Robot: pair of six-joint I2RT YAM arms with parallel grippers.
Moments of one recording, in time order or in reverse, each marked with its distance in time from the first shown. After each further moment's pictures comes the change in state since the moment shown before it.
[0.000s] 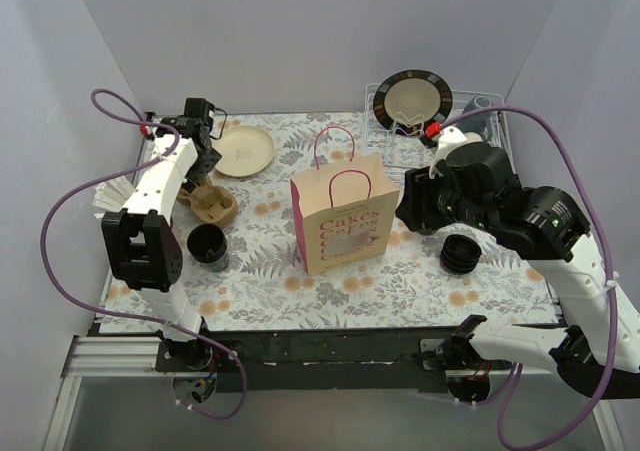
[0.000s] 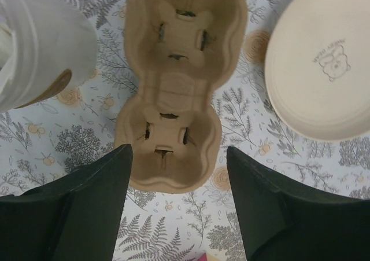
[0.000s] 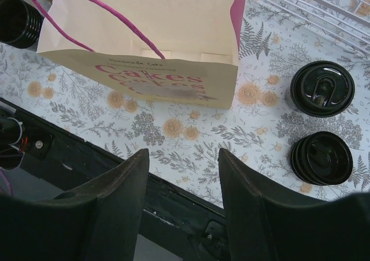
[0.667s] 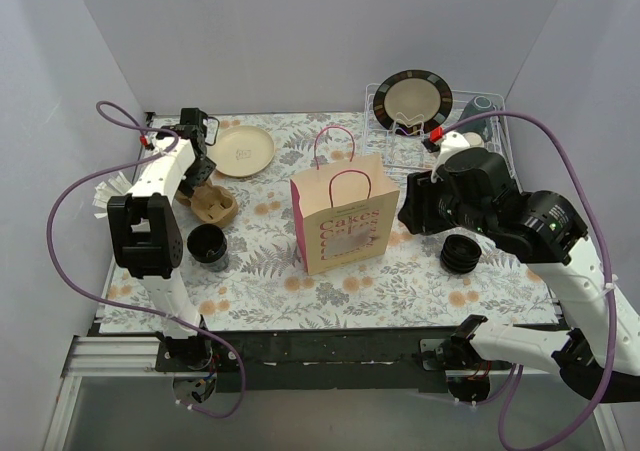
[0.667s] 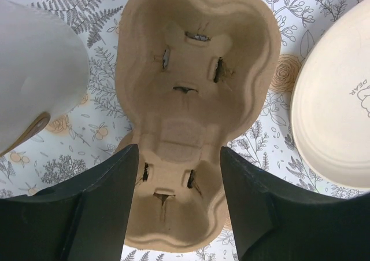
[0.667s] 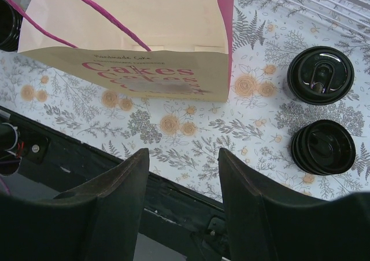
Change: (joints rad) left arm 0.091 0.105 -0.070 0.120 0.035 0.023; right arm 0.000 -0.034 -0.060 0.006 0.031 0.045
